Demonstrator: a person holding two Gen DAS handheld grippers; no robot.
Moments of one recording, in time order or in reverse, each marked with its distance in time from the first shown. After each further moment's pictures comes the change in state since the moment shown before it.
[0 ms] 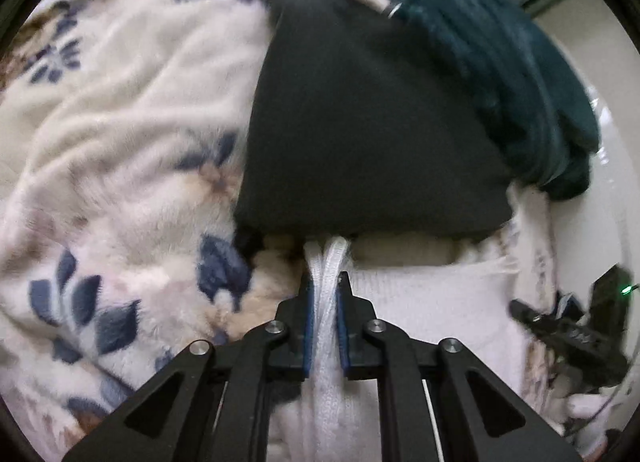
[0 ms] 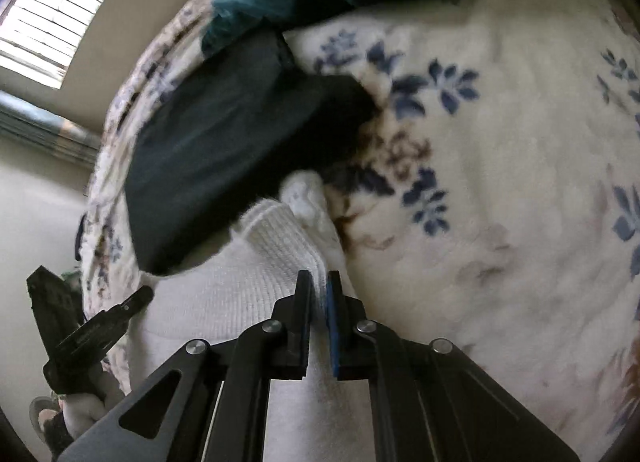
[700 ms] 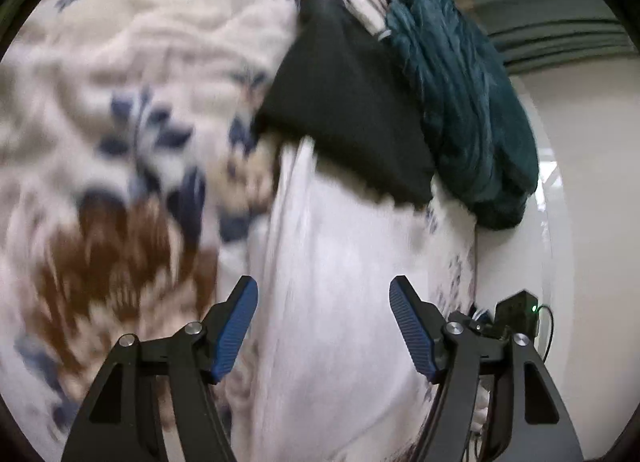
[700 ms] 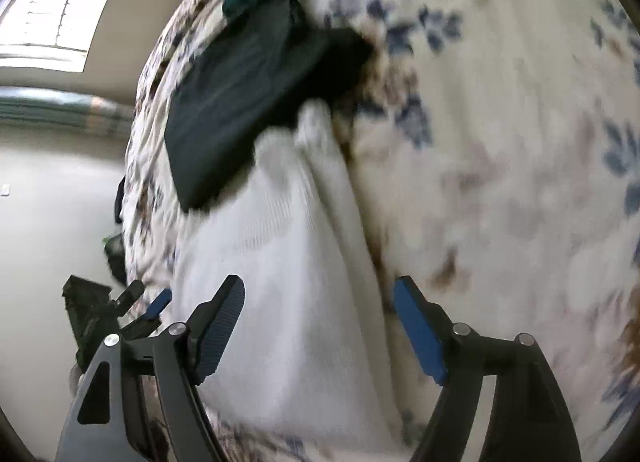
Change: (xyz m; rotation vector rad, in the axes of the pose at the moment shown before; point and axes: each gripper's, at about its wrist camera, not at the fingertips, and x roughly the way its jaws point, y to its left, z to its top) left arm -0.102 0.026 -0.099 -0.231 -0.013 -0.249; right arm -0.043 -0.040 -0.047 0.000 0.222 0.217
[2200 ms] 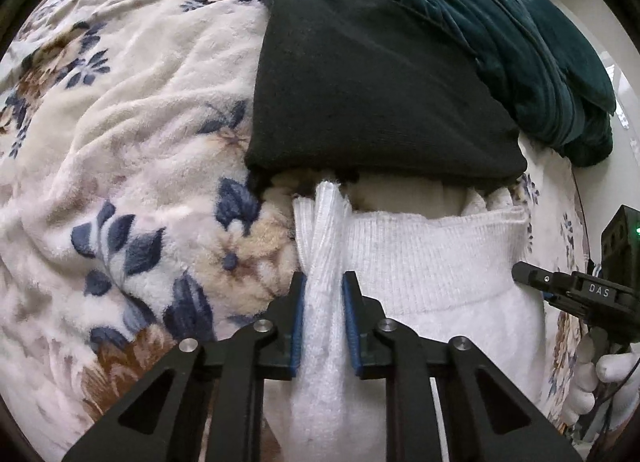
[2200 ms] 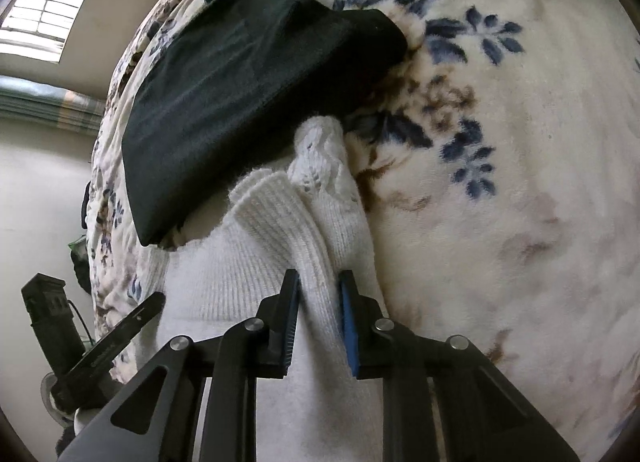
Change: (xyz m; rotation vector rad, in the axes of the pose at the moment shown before) left arm 0.067 -0.038 0.044 0.303 0.009 0.395; right arm 0.067 0.038 0.054 0.004 -0.082 -0.140
